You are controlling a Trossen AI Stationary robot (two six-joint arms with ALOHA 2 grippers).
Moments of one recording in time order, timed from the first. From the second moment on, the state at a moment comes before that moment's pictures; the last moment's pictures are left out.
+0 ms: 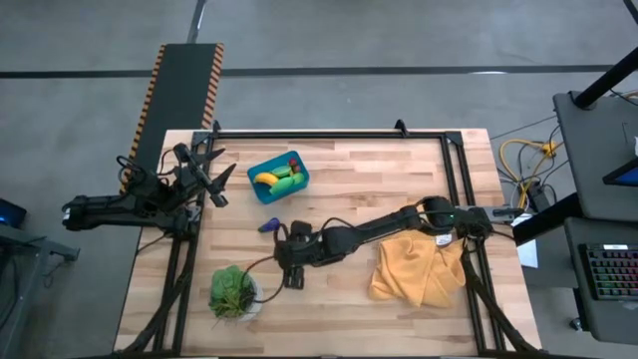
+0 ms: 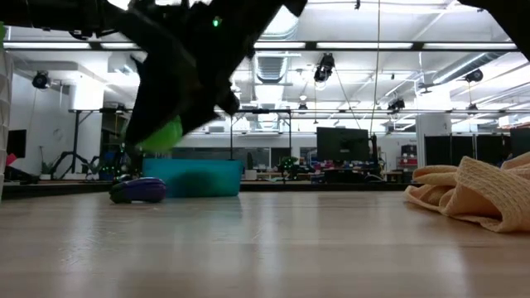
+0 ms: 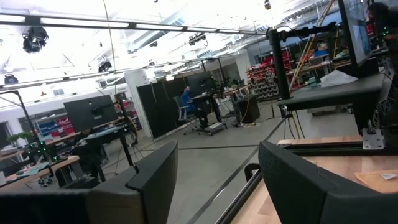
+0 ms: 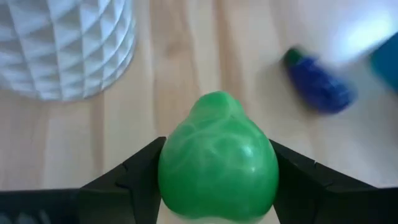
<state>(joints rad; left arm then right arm) 0.02 0.27 0.33 0.17 -0.58 0.45 0.23 2.33 1.96 -0.54 0.24 0.24</state>
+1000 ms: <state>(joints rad) 0.02 0.26 0.33 0.25 -0.58 0.46 0.20 1.80 1.69 -0.40 0.26 -0.06</state>
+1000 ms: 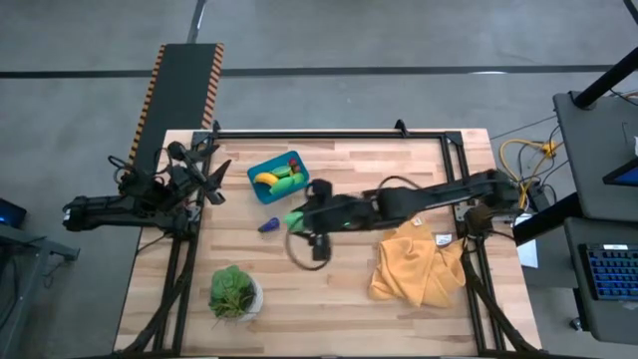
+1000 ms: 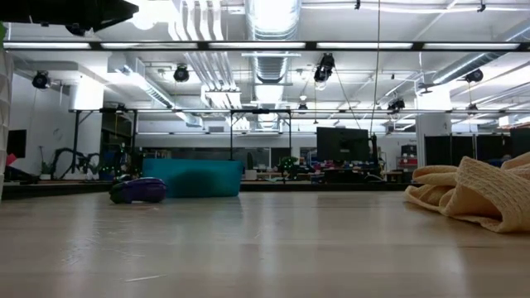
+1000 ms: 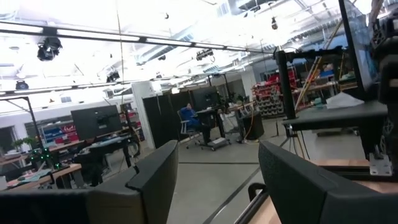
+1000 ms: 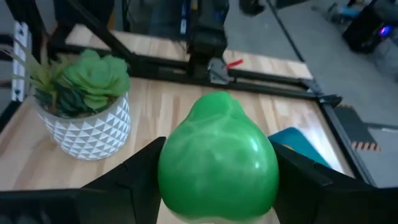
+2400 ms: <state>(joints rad) 0.02 0.27 0.35 0.41 -0.58 0.59 -0.42 1.99 1.40 0.15 -0.30 0.06</state>
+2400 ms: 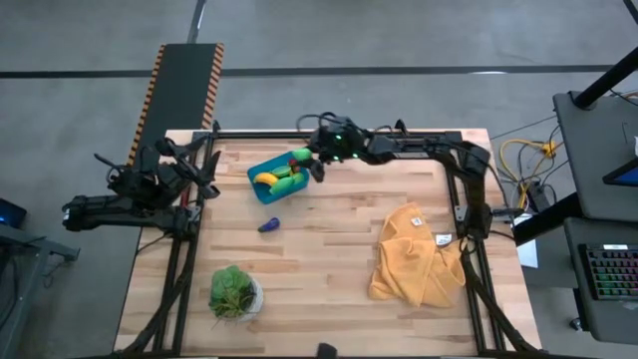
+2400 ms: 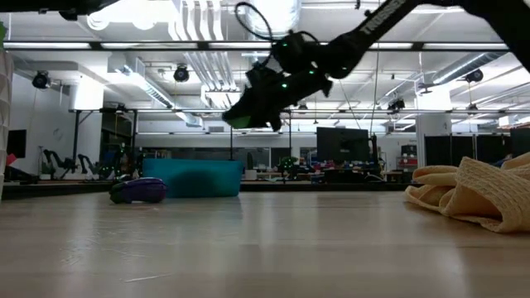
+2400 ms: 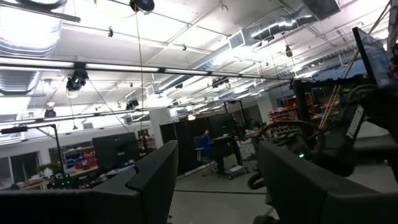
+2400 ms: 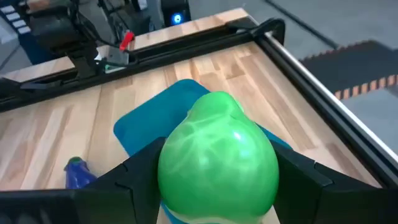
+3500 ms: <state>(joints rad) 0.02 0.27 0.35 0.41 -0.58 0.64 -0.43 2.39 2.03 -0.47 -0.34 0.10</state>
